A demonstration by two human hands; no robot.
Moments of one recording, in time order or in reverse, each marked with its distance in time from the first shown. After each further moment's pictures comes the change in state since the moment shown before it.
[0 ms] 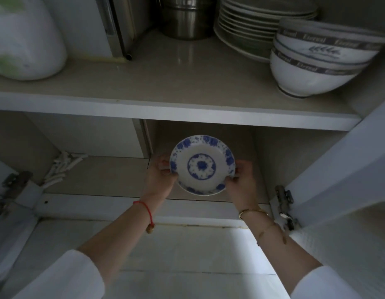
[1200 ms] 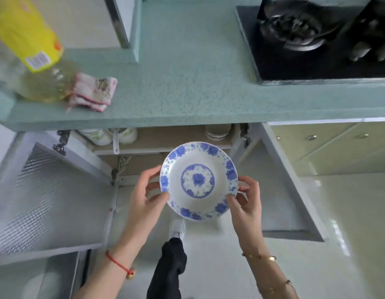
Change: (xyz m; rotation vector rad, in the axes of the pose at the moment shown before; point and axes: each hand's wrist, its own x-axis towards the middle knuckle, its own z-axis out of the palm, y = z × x) left_hand -0.404 0.536 -0.154 0.001 -0.076 -0.054; right_hand -0.324 -0.500 -0.296 0.360 0.056 0.177
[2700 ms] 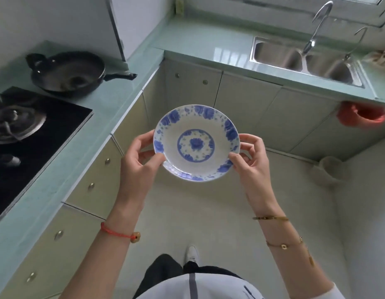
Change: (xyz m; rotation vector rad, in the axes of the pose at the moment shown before) left_hand -0.223 0.374 0.635 0.030 -1.099 0.232; right_hand -0.085 -0.310 -0.632 0.104 1.053 -0.141
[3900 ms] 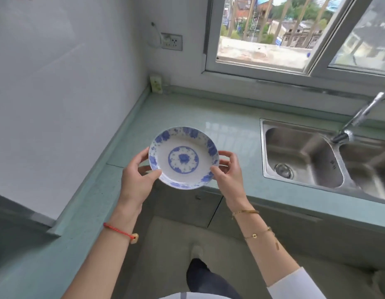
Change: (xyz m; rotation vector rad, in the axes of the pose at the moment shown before) left_hand 0.766 0.037 0.255 0.175 -0.029 -0.030; right_hand 0.800 0.022 0.102 -0.069 0.077 0.095
